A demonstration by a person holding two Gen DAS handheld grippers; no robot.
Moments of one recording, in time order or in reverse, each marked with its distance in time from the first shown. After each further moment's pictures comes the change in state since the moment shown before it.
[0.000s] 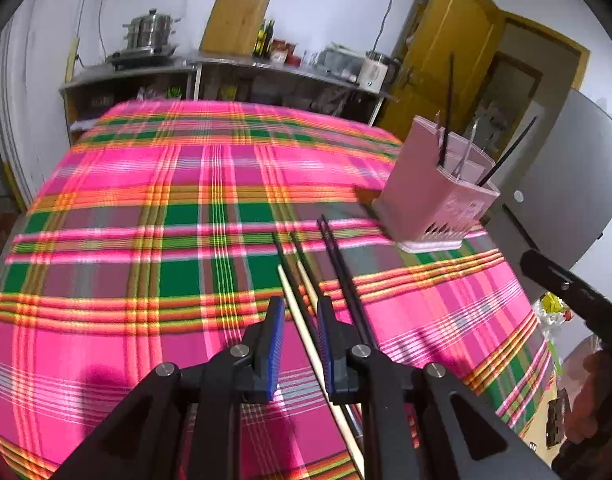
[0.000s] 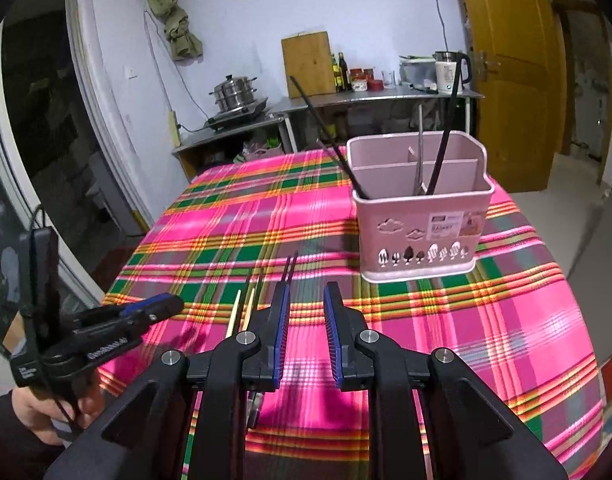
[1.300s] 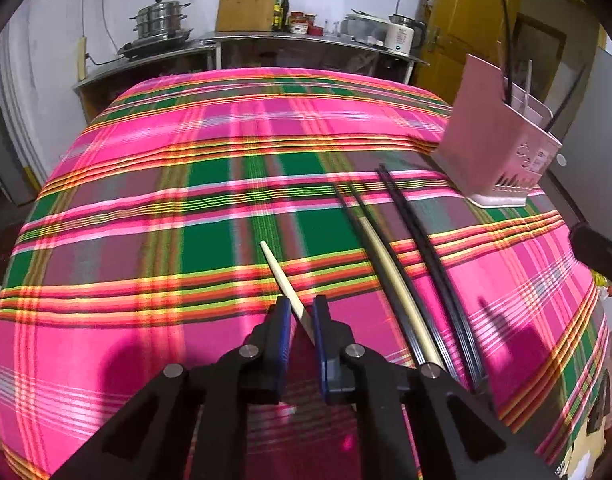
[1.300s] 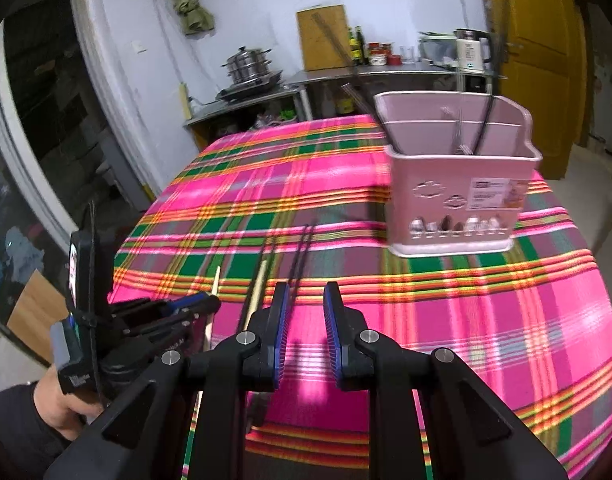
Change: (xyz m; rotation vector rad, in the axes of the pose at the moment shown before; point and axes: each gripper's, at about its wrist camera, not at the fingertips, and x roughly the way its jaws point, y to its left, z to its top) left arm 0.040 0.022 -0.017 0.061 0.080 0.163; right arm 0.044 0.009 -0.014 -0.034 0.090 0.060
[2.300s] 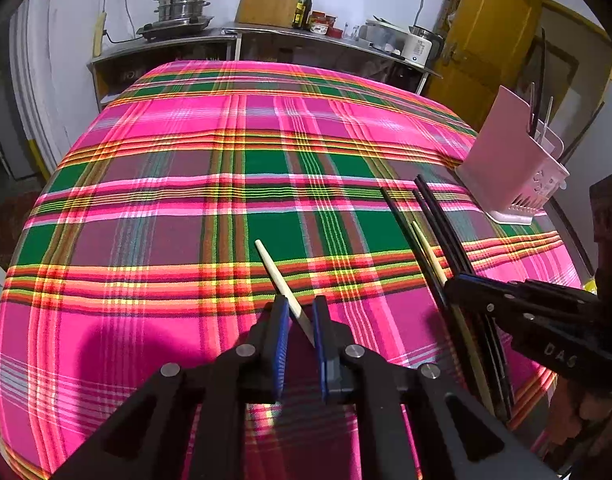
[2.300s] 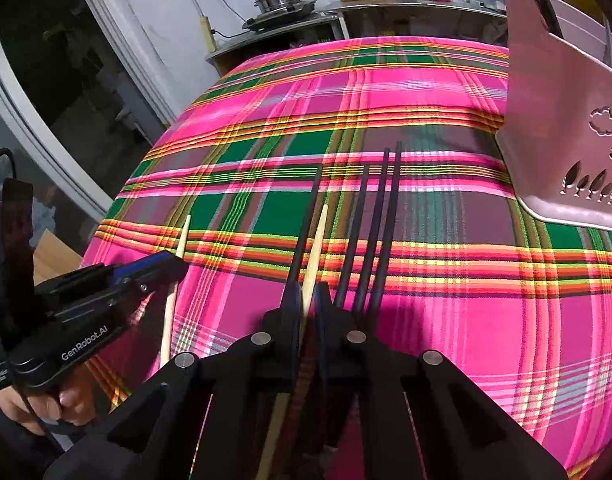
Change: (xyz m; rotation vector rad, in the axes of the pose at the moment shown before) left arm -0.007 0.044 -0.002 -0.082 0.008 -0.039; right arm 0.112 0.036 -0.012 -0.026 0.240 0.106
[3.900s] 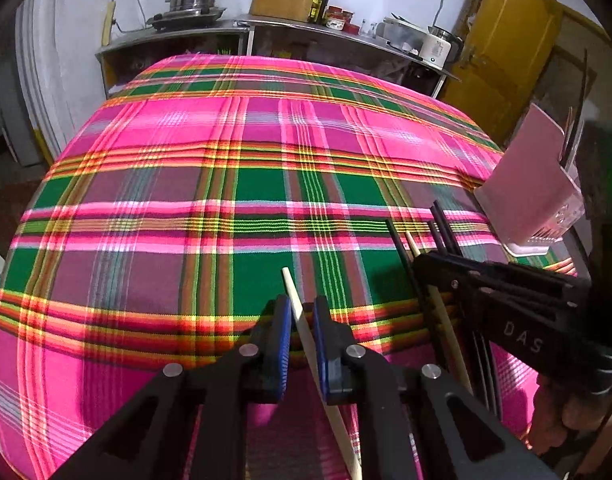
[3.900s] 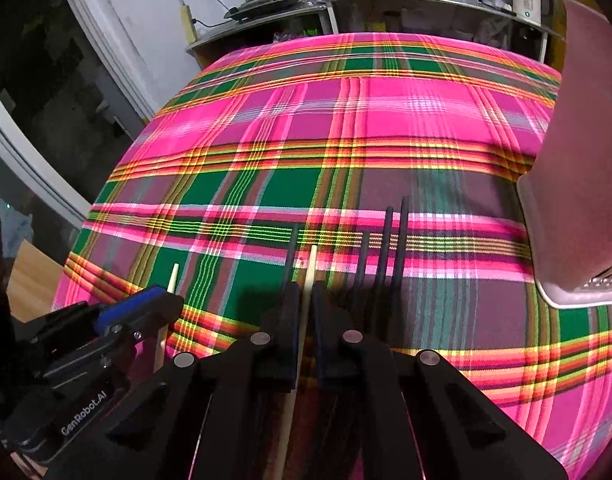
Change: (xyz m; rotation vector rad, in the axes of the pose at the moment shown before) left arm 0.026 -0.009 0.030 -0.043 0.020 0.043; right arm 0.036 0.001 0.058 -0.006 0.049 -0.077
